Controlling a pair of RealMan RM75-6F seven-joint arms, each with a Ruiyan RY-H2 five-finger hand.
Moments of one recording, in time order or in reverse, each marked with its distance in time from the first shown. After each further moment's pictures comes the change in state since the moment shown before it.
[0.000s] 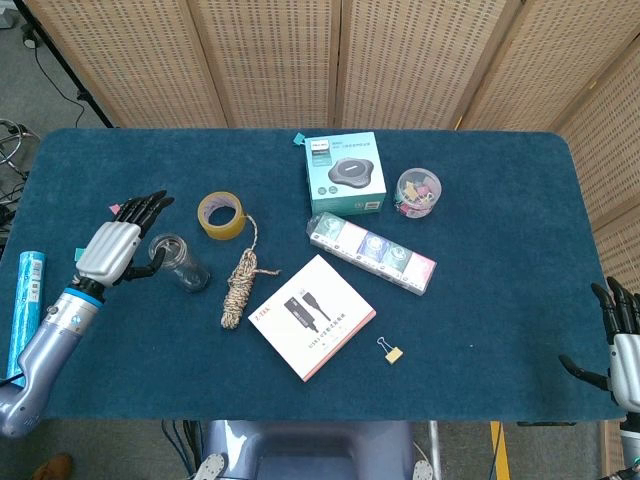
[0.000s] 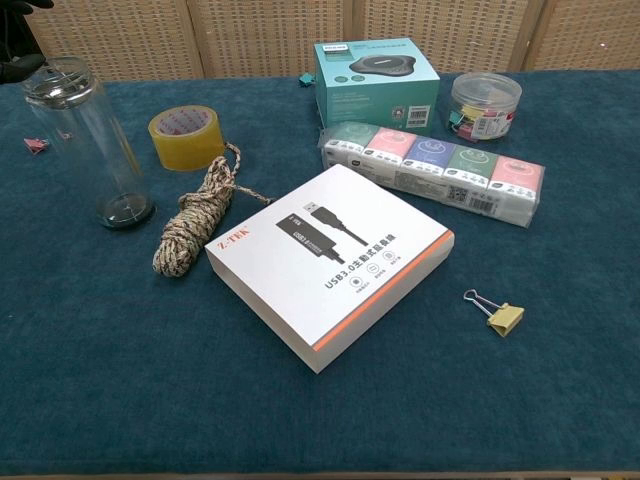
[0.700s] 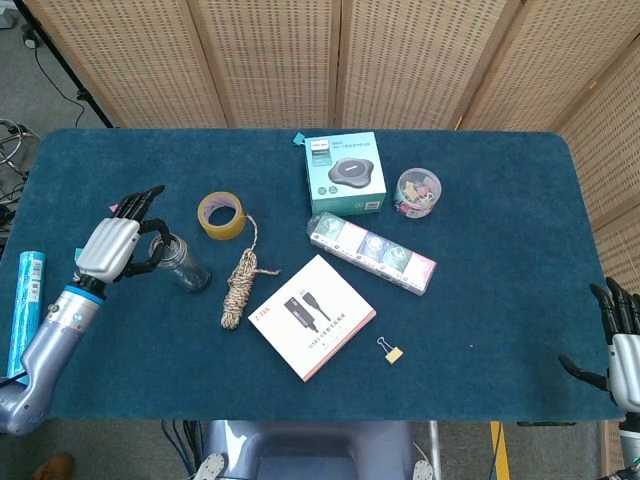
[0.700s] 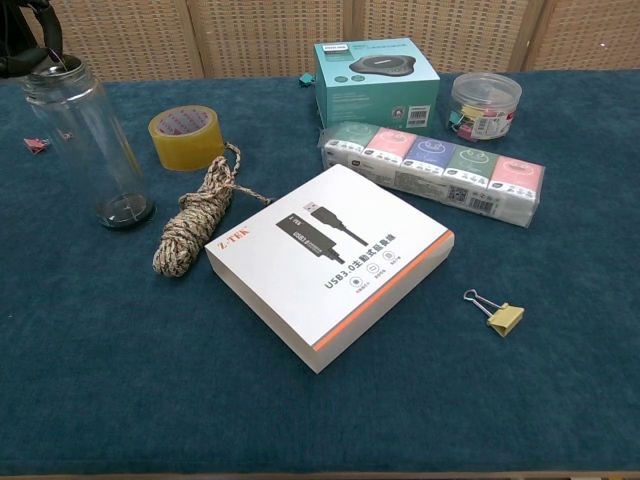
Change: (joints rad) left arm -0.001 -0.028 -0.013 0.015 -0.011 0.019 0.006; right arm 0.001 -0.002 -0.001 0.003 0.001 -0.002 -0.002
